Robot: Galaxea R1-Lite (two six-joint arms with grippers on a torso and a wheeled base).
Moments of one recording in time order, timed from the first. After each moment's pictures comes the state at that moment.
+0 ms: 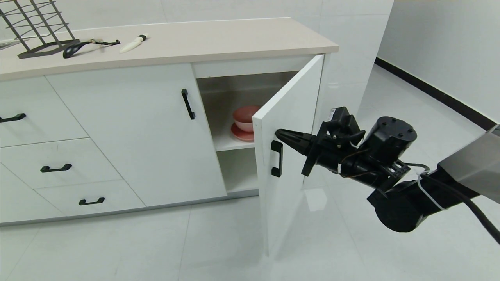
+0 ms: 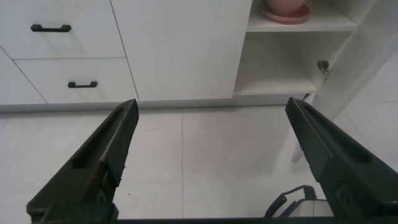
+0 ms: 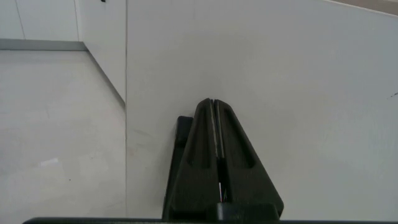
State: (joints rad) left arm 0.00 0.00 0.00 0.00 0.07 -0.05; right arm 0.54 2.09 -1.01 -1.43 0.59 -0.22
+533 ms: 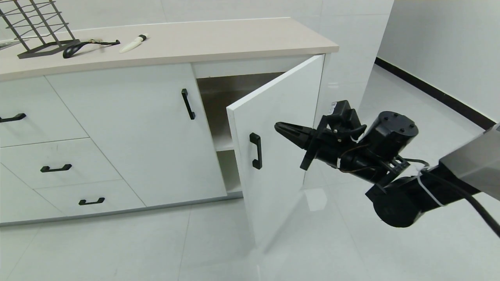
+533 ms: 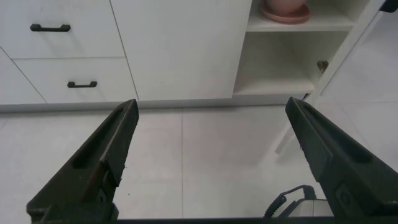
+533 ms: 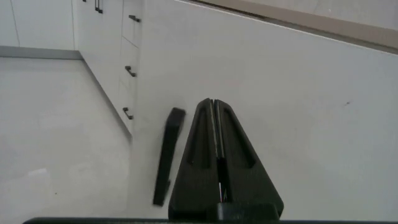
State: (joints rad) left arm 0.00 0.00 0.00 0.00 0.07 -0.05; right arm 0.55 2.07 -1.02 -1.43 0.59 -0.22
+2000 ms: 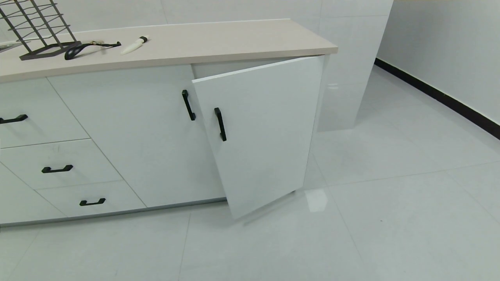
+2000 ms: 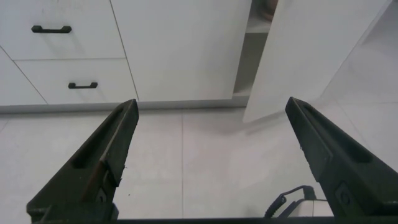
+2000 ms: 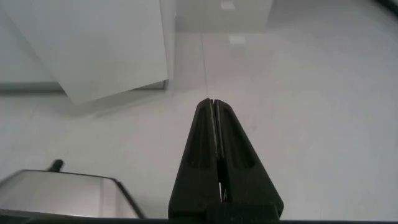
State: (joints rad) left arm 0.00 0.00 0.00 0.00 0.07 -0.05; right arm 0.00 0.03 -0.01 0.00 0.04 0.01
